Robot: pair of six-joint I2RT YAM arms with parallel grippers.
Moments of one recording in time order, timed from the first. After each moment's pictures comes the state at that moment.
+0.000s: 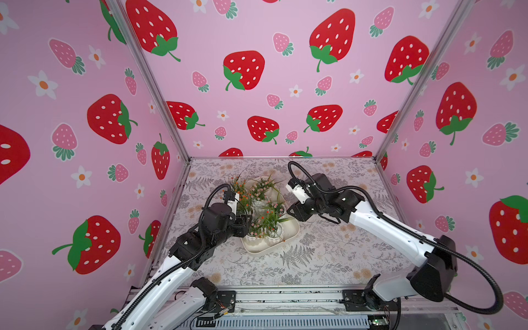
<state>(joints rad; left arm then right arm) -0.56 0.78 0.86 -0.69 -0.05 -0.42 0.82 1.41 1.28 -0.68 -0.18 0.07</state>
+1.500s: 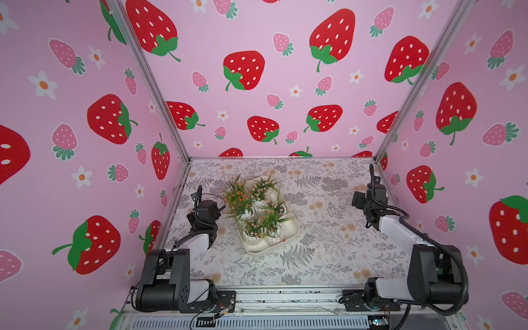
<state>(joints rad) 0.02 1.36 0.45 0.37 -0.45 -0.23 0.08 1.39 0.72 0.04 0.33 0.10</state>
